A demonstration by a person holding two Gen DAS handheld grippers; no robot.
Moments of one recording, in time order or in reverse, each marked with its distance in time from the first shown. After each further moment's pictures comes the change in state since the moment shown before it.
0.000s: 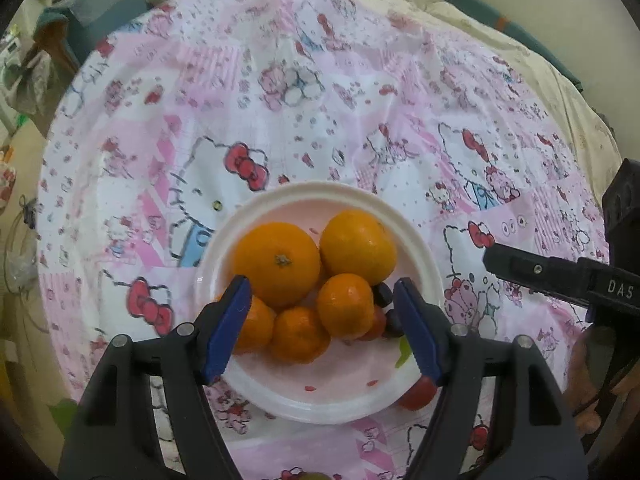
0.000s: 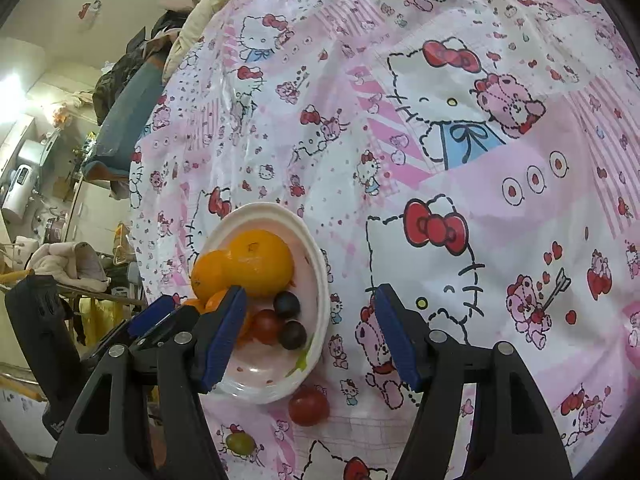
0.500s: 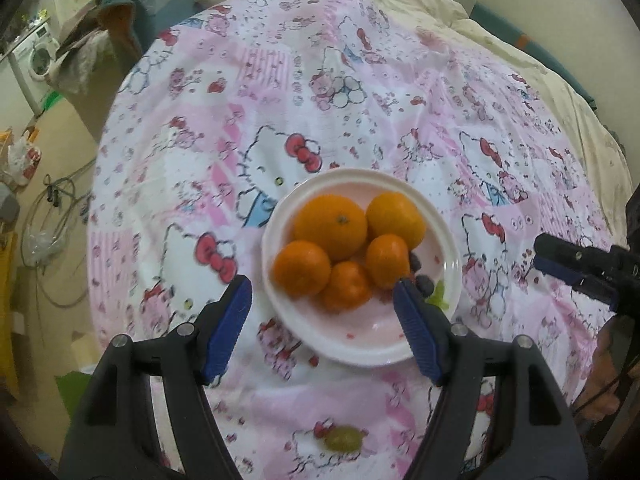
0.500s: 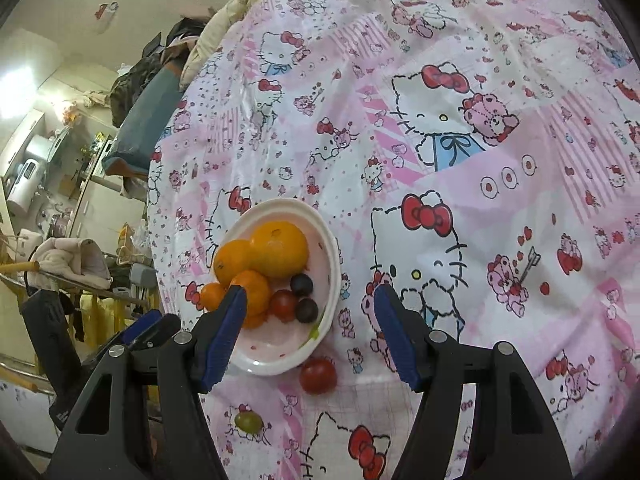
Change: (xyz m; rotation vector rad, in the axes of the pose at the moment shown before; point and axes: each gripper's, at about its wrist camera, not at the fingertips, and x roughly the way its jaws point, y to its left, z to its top) left arm -0.046 0.027 -0.036 -0.066 -0.018 0.064; right arm -0.041 0.013 -0.022 -0.038 -0.047 0.000
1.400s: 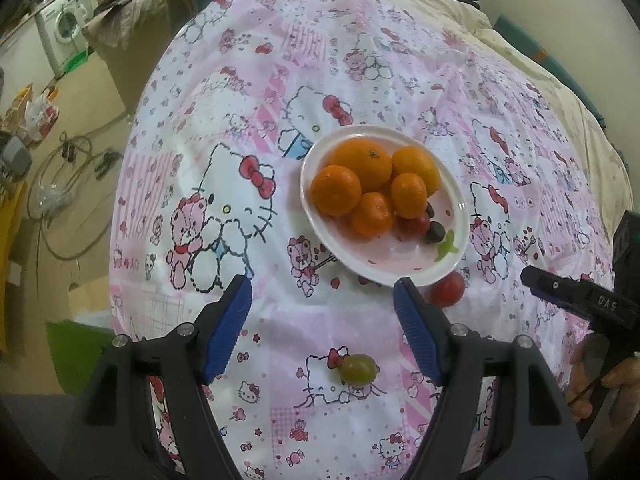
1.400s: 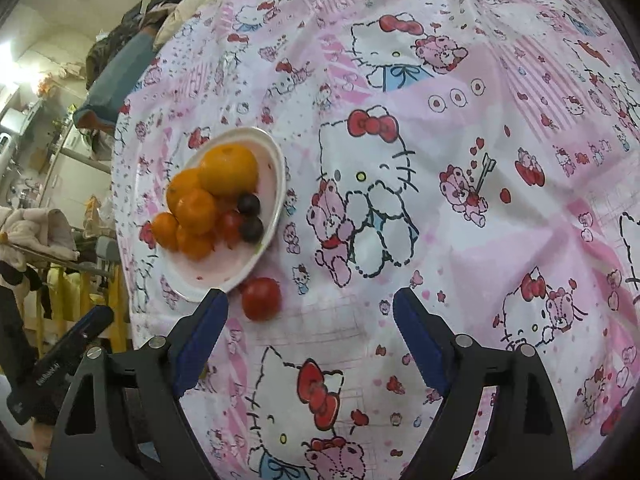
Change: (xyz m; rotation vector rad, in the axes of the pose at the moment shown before) left arm -0.025 0.024 -0.060 -0.121 0.026 0.009; right arm 0.003 -0.020 -0.060 -0.026 0.085 -0.138
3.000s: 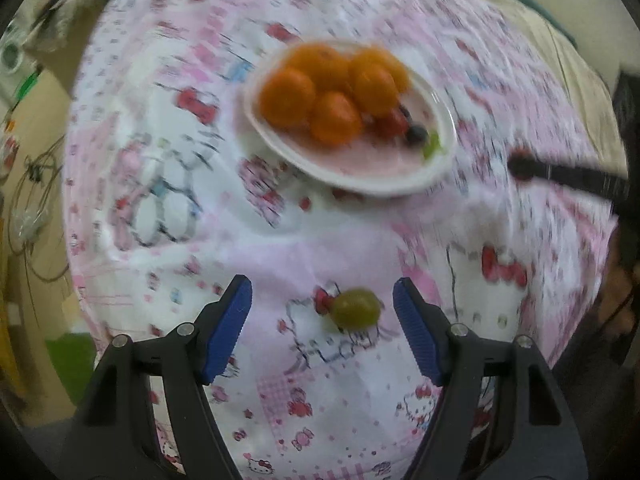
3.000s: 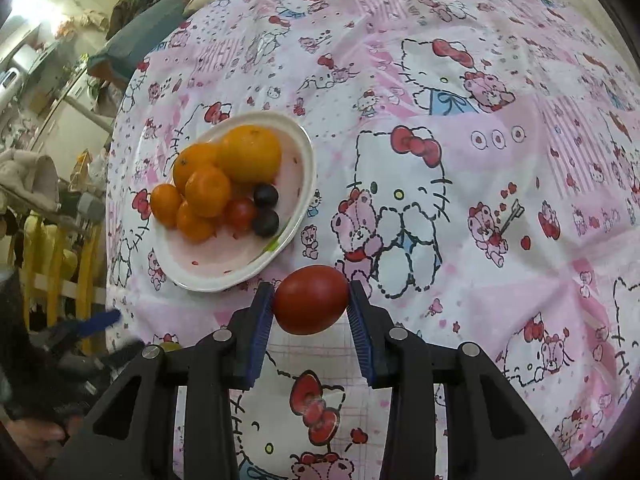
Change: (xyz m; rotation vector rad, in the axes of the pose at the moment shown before) left arm 0.041 -0.020 -0.045 0.223 0.183 -0.057; right arm 0.008 0.034 0.003 -0.181 0.002 -0.070
